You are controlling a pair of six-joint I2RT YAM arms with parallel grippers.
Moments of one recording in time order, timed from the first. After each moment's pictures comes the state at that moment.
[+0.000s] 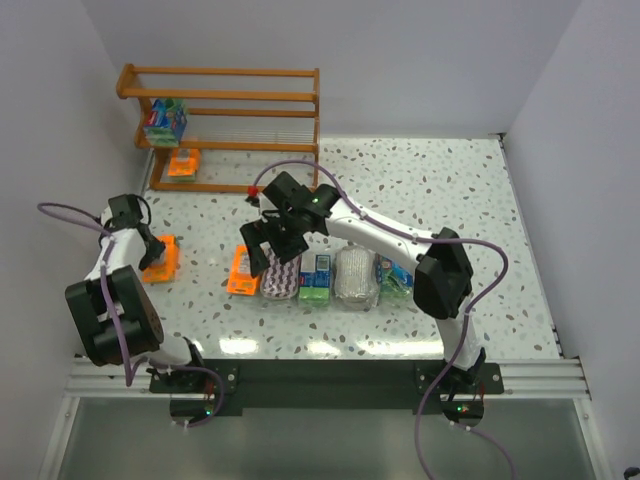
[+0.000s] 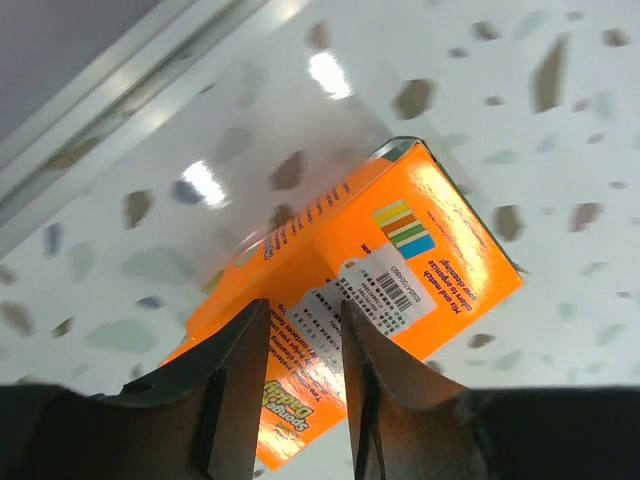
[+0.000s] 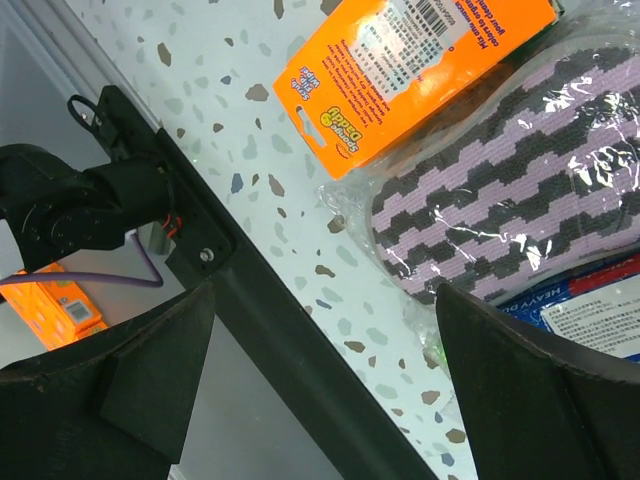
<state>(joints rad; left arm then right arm) 0.41 1.46 0.88 -0.53 -0.27 -0.50 0.93 2.04 1.88 -0.83 -0.38 0.41</state>
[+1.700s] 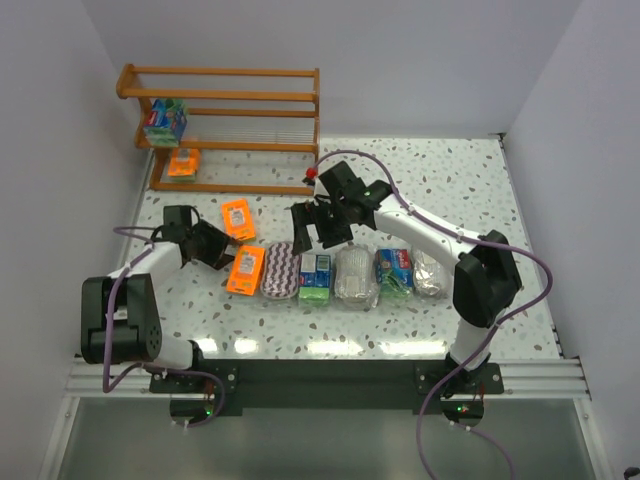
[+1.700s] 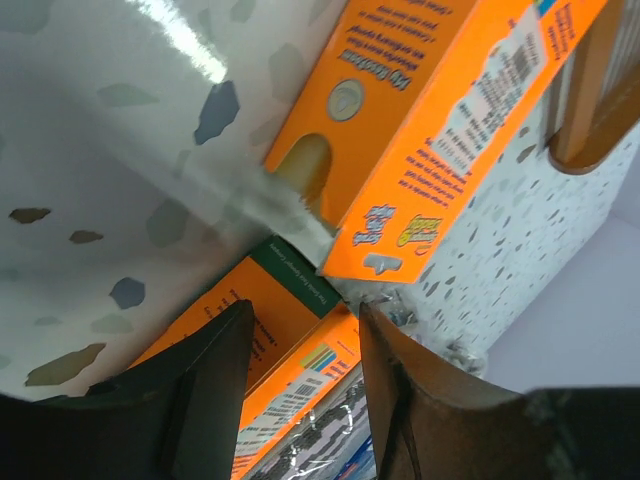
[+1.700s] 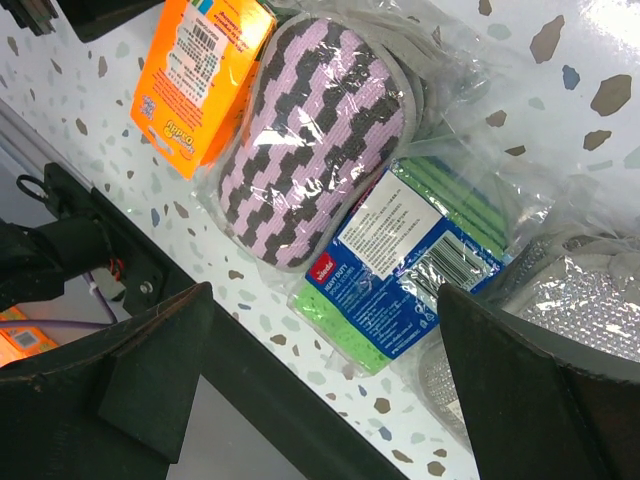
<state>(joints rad) 0.09 1.43 0.69 -0.26 0.34 -1.04 0.72 1.80 1.52 -0.69 -0.33 0.42</state>
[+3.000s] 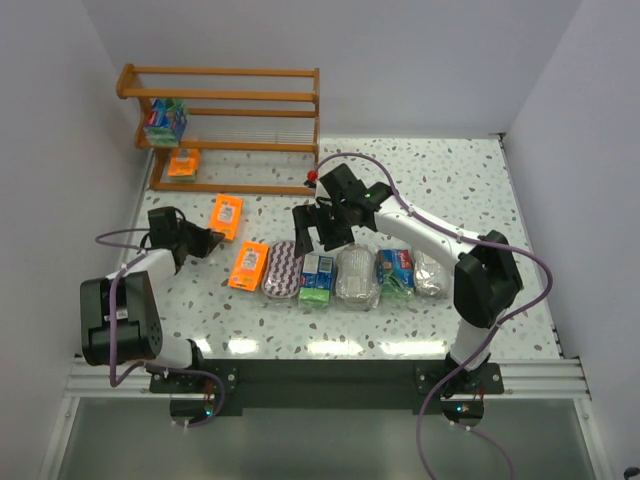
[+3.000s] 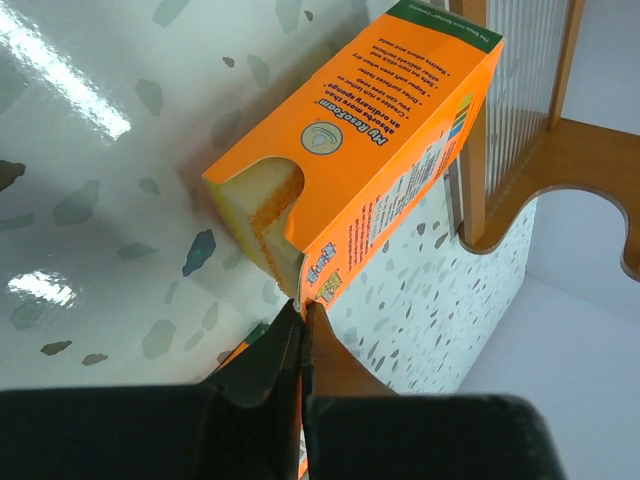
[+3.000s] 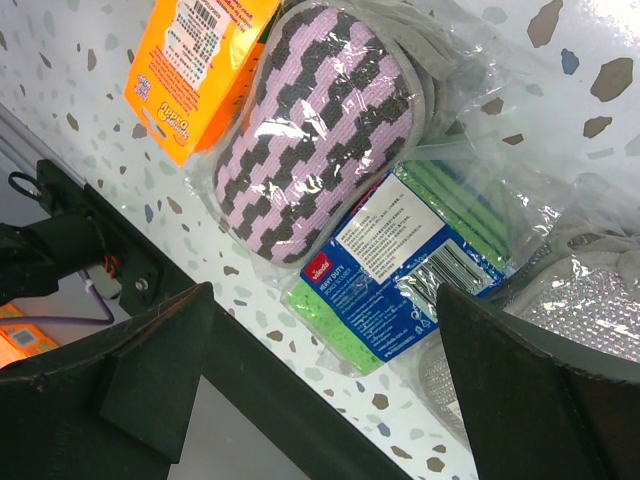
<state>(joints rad) 0.19 1.44 0.61 0.05 0.30 -1.10 0.72 1.80 1.50 -0.68 -0.33 0.43</state>
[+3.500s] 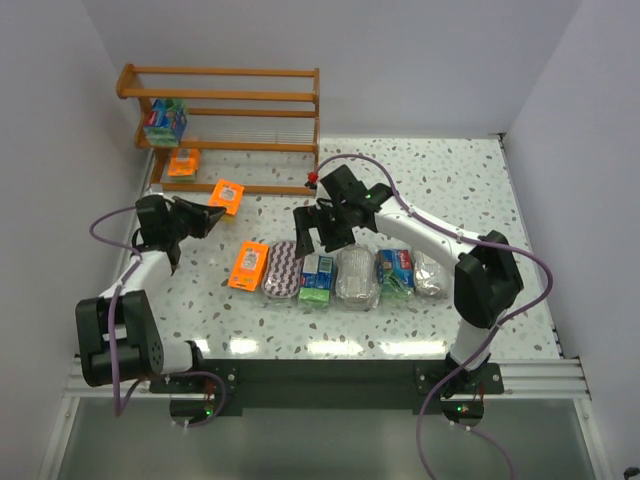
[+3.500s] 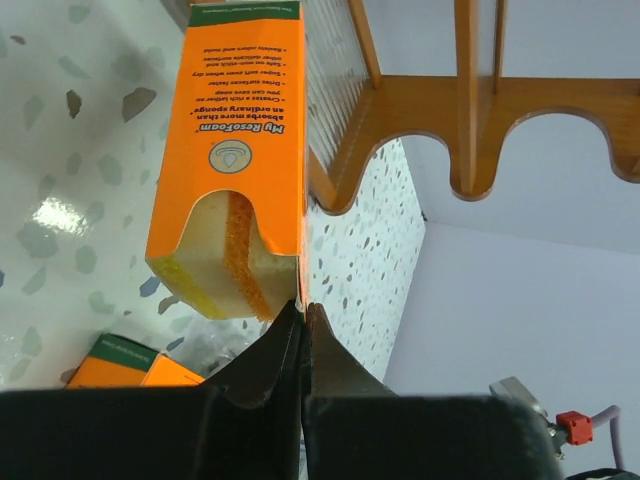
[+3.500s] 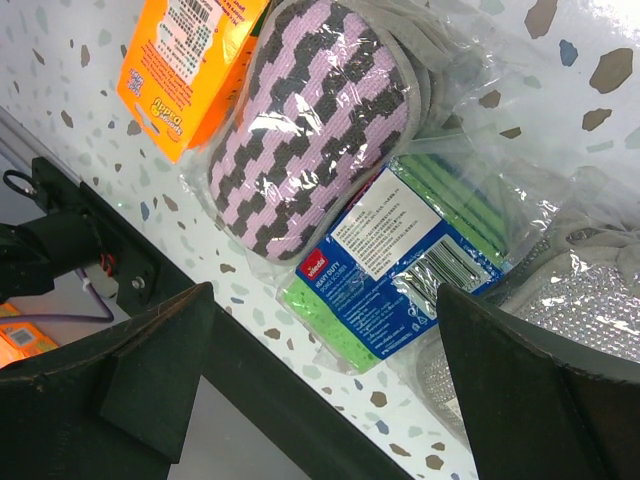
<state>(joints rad) 0.20 1.31 0.63 0.19 0.47 -1.12 0.72 1.79 1.48 -0.68 -0.33 0.43</state>
